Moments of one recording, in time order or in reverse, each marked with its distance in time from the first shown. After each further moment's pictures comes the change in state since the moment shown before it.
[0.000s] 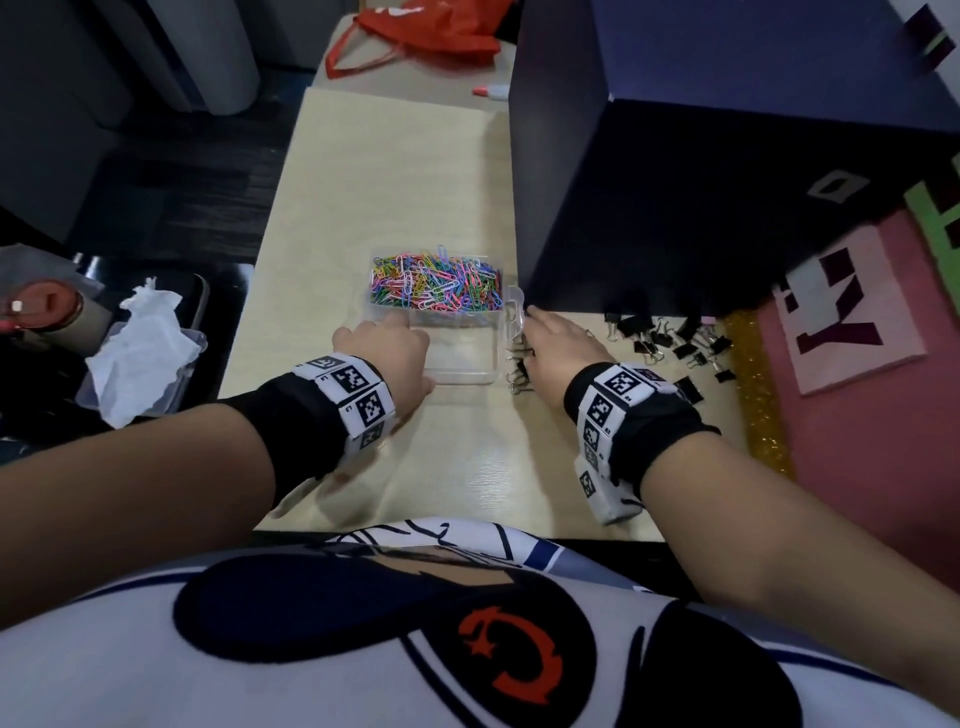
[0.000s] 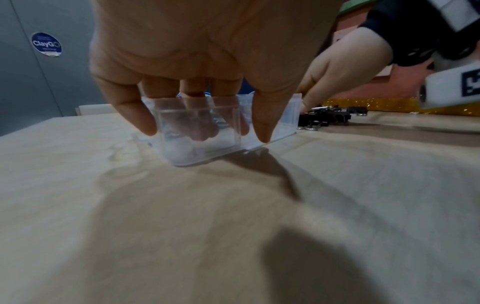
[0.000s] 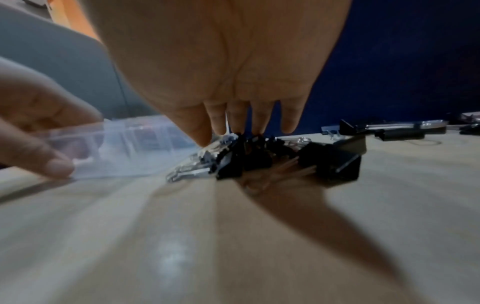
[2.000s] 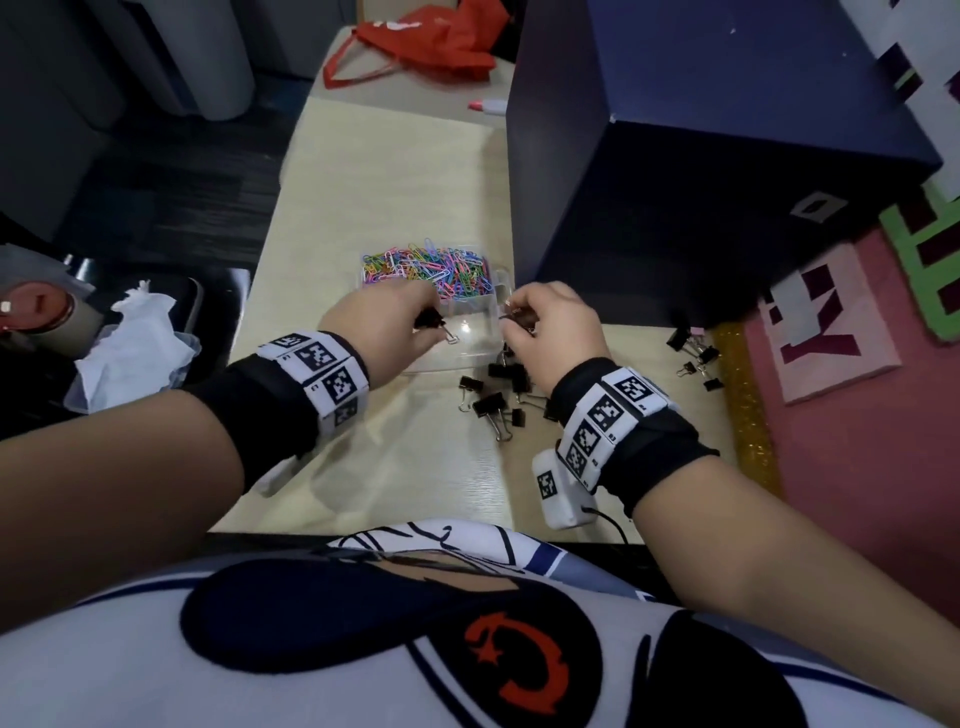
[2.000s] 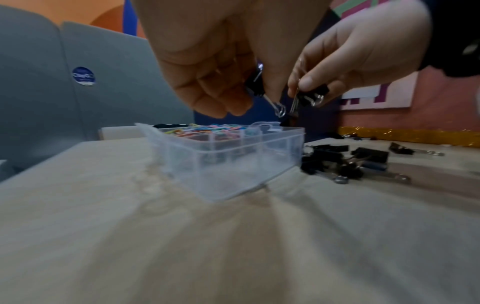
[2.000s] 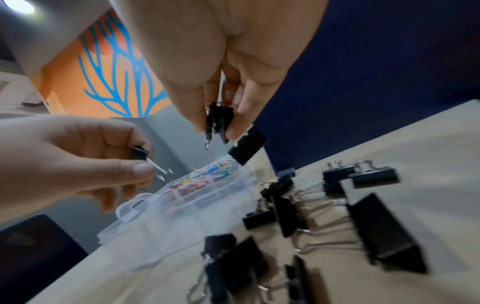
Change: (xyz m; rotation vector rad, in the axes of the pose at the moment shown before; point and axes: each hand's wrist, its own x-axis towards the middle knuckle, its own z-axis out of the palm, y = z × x) left_hand 0.001 -0.021 -0.030 -0.361 0.292 0.253; right_hand -0.022 -0.039 -0.033 0.384 0.439 -0.015
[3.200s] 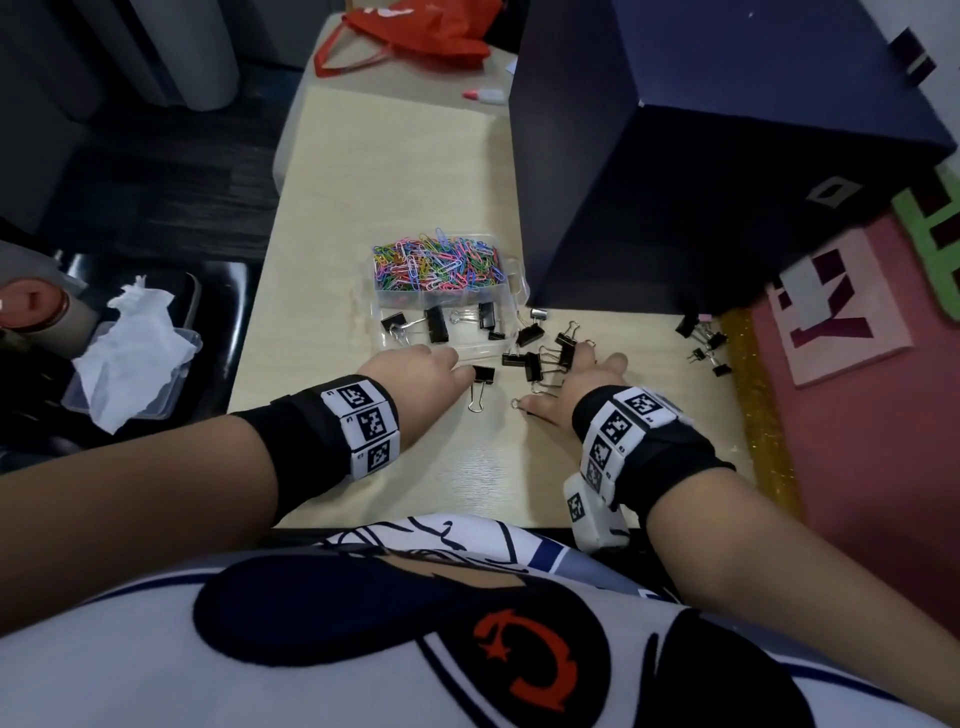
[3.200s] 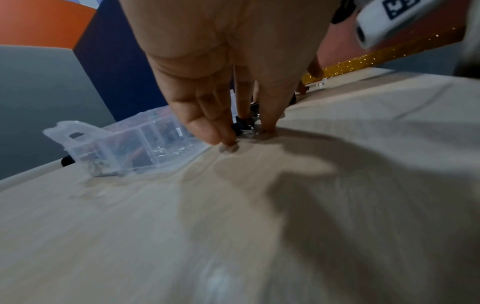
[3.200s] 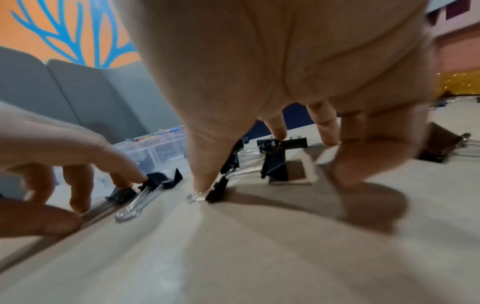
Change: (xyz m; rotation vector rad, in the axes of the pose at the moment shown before) left_hand -0.026 -0.007 0.052 0.513 -0.309 0.296; right_hand -0.028 0.024 0.023 -0.480 -0.444 0.667
